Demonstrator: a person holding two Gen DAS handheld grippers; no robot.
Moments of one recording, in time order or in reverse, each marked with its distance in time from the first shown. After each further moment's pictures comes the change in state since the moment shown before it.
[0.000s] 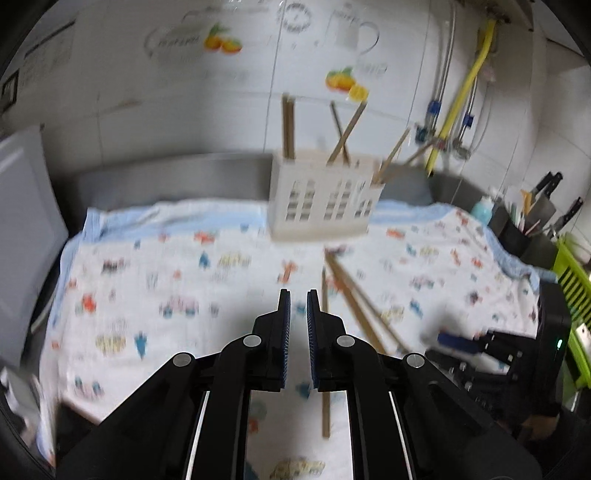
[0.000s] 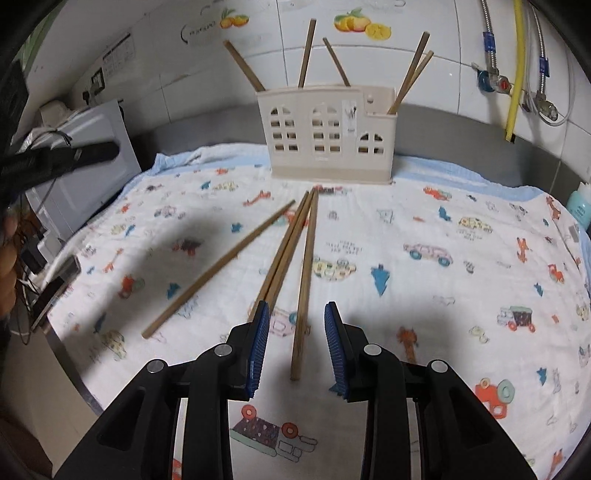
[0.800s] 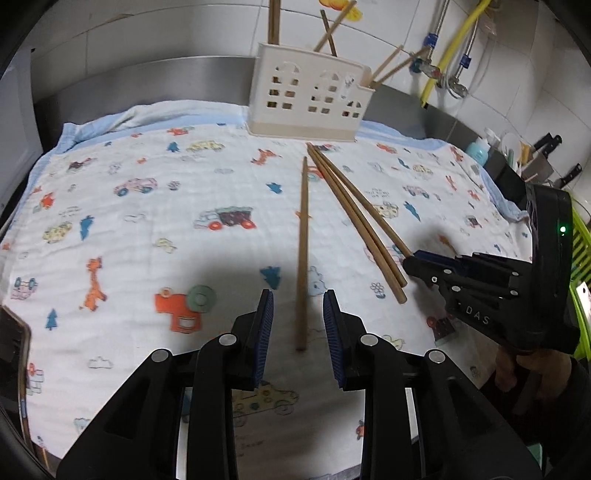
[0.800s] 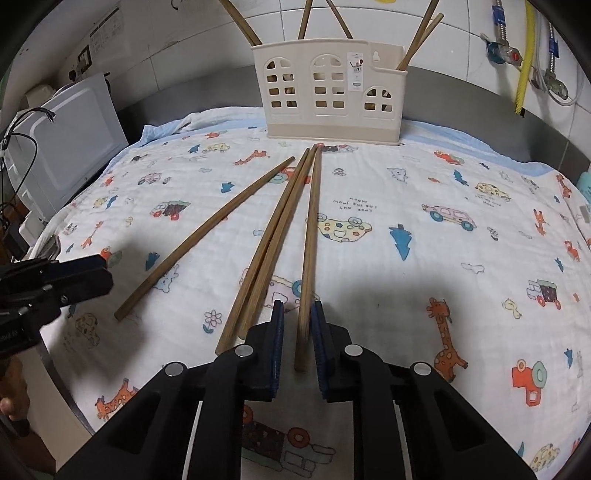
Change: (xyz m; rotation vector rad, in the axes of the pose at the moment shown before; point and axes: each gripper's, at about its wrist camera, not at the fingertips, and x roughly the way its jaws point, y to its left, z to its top) left arm 0.039 -0.017 -0.091 -0.025 0.186 -0.081; right arm 0.033 0.002 -0.014 0.009 0.083 -0.018
